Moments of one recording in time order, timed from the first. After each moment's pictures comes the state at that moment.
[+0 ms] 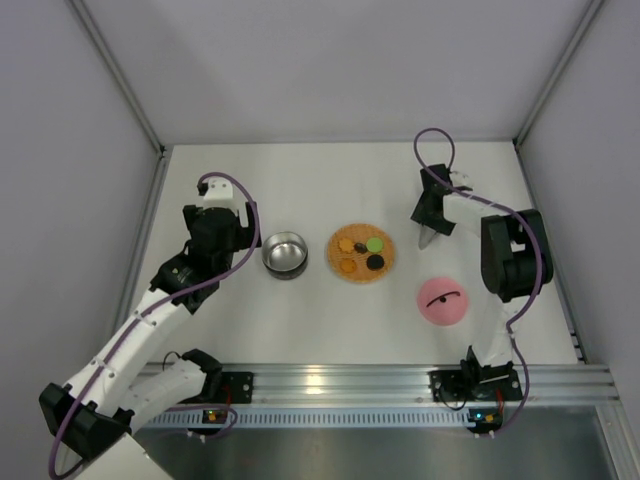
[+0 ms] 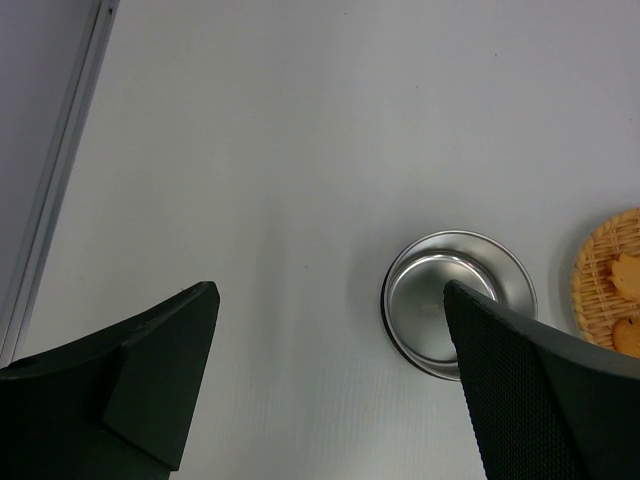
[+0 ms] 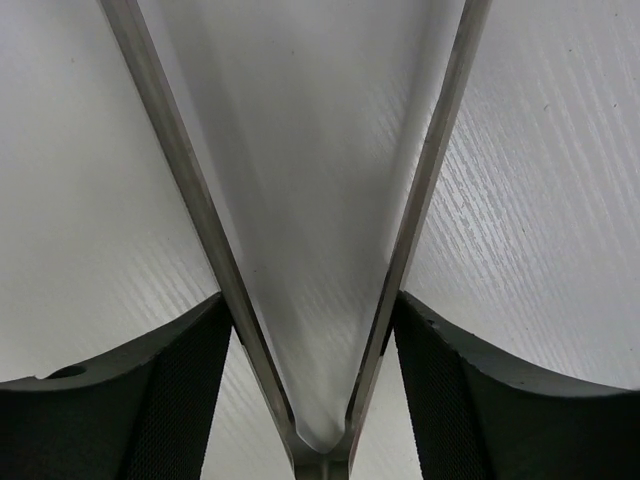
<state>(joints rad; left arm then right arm) -0.51 0.93 0.91 -0.43 -0.54 -0.23 0.19 1.92 1.26 -0.41 0.34 0.63</state>
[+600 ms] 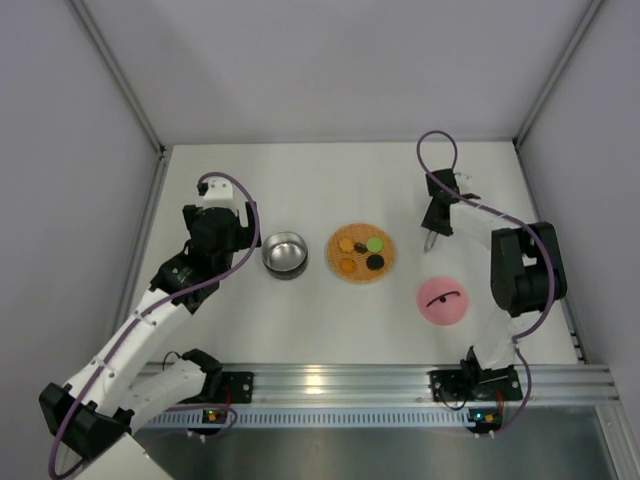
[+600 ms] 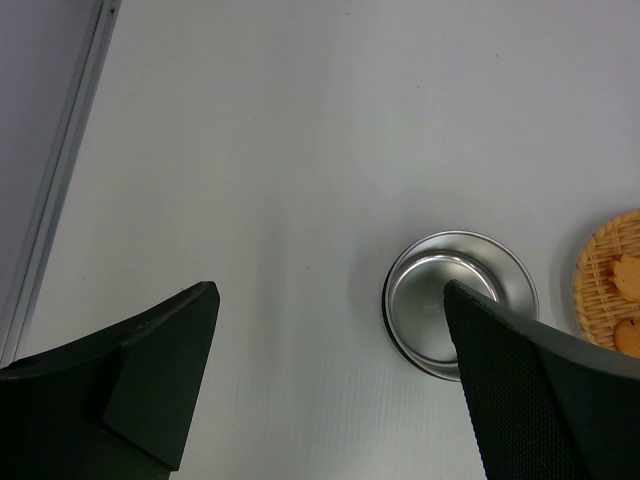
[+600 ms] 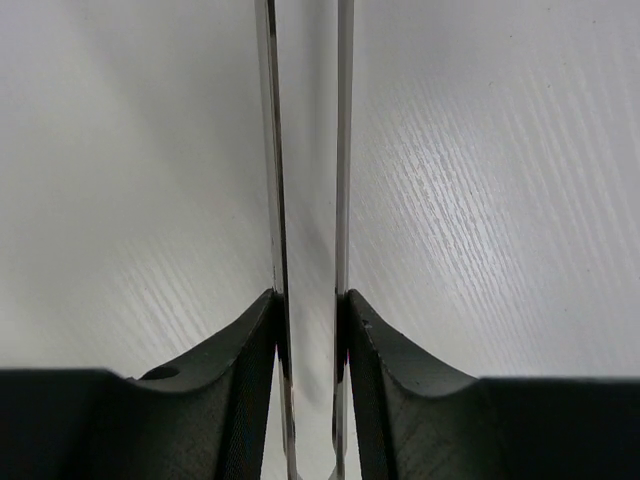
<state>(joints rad) -0.51 0.93 0.91 -0.43 -0.54 -0.23 0.19 1.80 1.15 -0.37 0.34 0.56</state>
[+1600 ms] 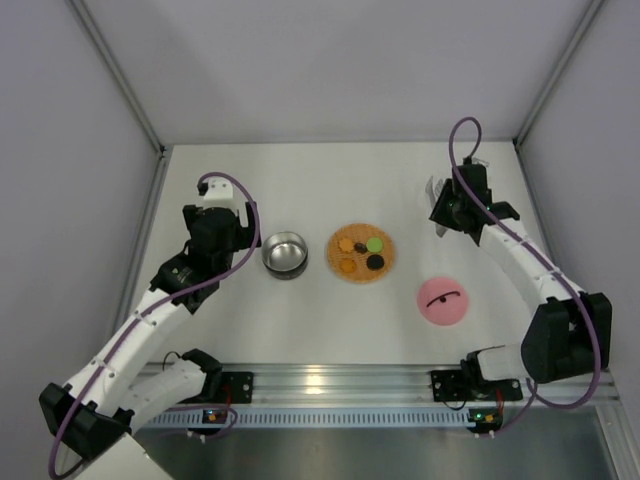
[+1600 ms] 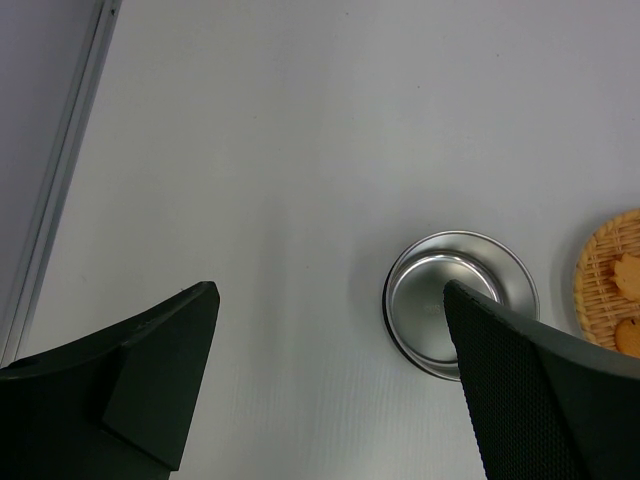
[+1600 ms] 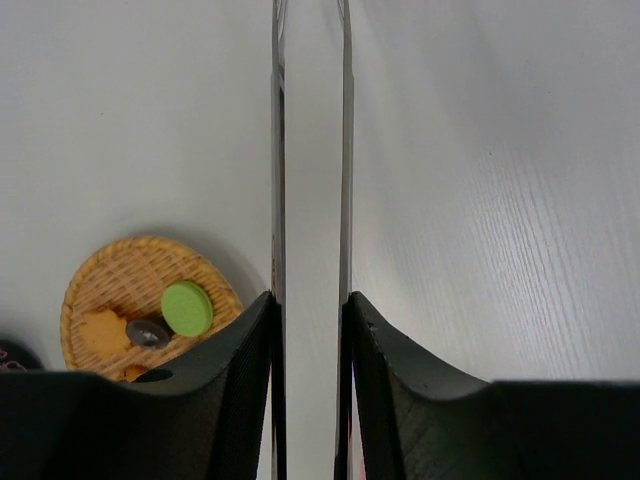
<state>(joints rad) -0.51 0.93 0.91 -0.43 -0.54 -0.23 0.19 1.38 1.09 -0.48 0.18 0.51</state>
